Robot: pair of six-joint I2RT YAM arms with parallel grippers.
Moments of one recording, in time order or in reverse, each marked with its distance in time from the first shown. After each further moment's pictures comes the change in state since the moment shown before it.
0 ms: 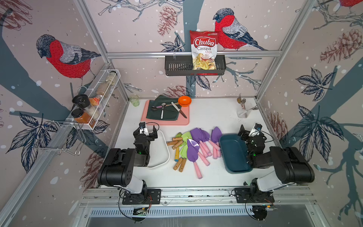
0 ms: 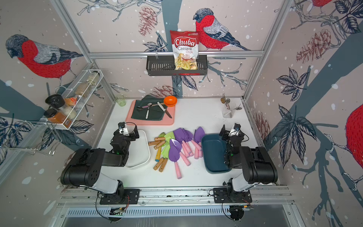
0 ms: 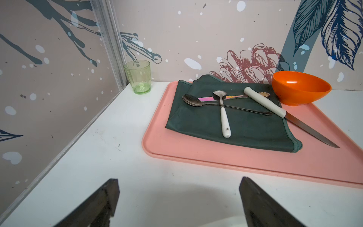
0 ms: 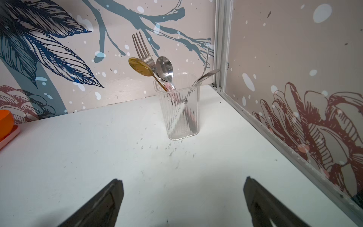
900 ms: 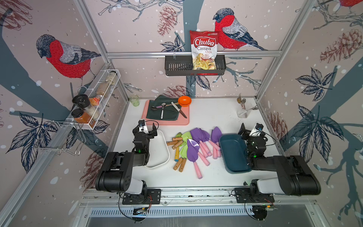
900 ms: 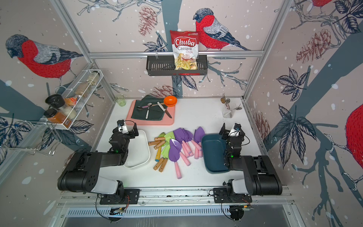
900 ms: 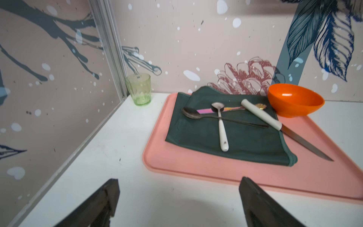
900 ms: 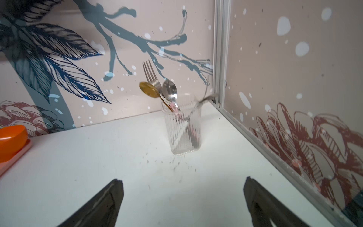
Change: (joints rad) left arm 0.000 -0.106 0.066 -0.114 0.024 0.016; right arm 0.060 -0.221 0.025 -0.124 0.050 -0.026
